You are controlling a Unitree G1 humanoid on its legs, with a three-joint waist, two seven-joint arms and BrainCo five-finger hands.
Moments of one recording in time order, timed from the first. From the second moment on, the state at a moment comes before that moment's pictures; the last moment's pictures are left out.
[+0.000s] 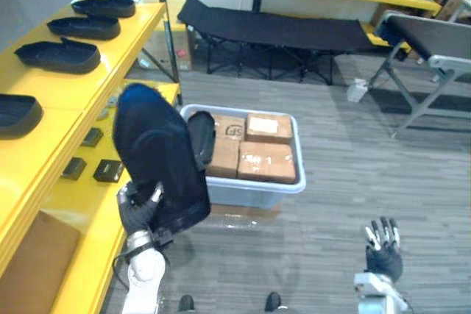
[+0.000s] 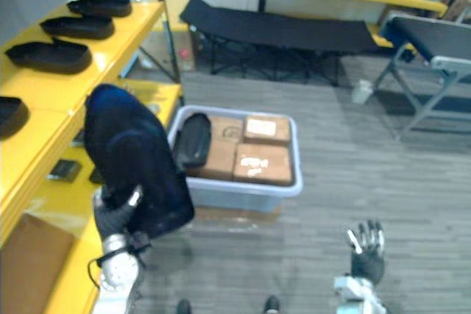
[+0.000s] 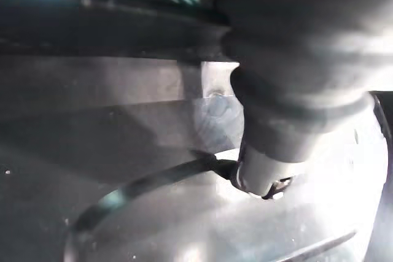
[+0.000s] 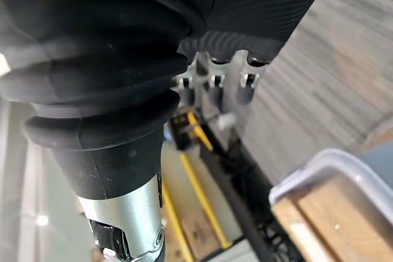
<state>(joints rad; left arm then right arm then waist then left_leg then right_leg) 0.24 0.03 0.06 -0.08 0.00 -0.37 0.44 0.32 -0.04 -0.19 0.24 0.73 -0.44 0.09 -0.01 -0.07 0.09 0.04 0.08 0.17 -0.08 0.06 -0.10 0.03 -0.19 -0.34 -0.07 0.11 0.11</state>
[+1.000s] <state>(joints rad) 0.48 -0.13 0.68 -0.37 -0.08 -0.43 0.36 0.01 -0.03 0.08 0.36 0.50 -0.29 0.00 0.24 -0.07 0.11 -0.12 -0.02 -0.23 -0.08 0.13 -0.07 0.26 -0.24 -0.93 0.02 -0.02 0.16</state>
